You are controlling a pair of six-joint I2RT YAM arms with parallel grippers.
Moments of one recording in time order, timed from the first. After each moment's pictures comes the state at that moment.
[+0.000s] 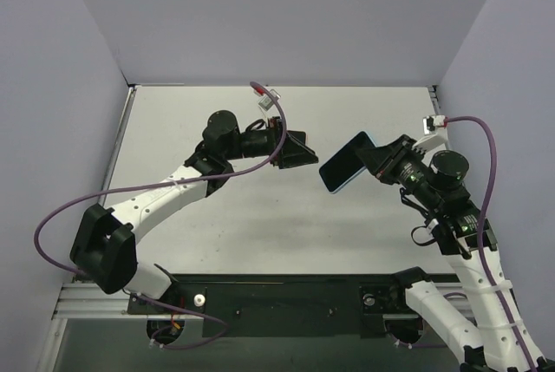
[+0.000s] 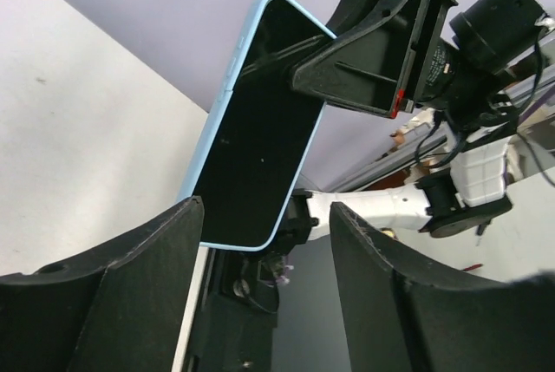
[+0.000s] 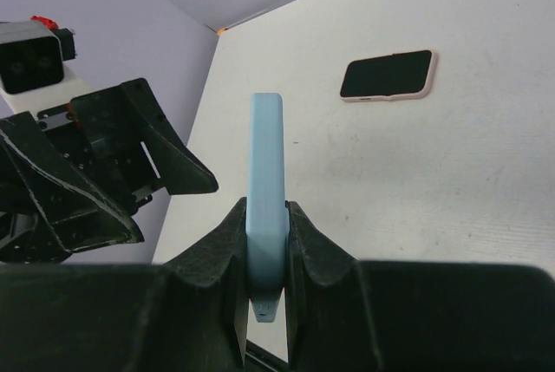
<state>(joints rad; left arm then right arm) -0.66 1.46 1.09 0.47 0.79 -0.89 0.28 0.71 0.95 -0.44 -0.19 0.69</state>
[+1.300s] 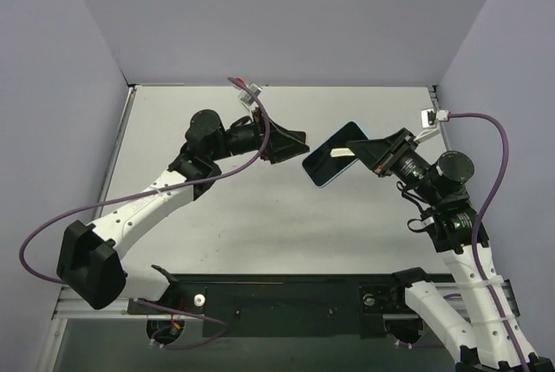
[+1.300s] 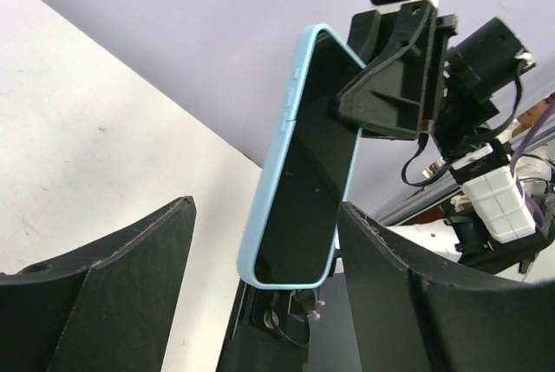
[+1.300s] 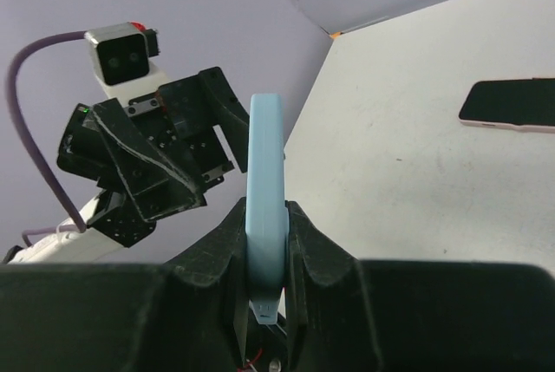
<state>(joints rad) -0.63 1.34 1.06 0.44 0.68 -0.84 0.22 0.71 0.87 -0.13 -0.45 0.87</state>
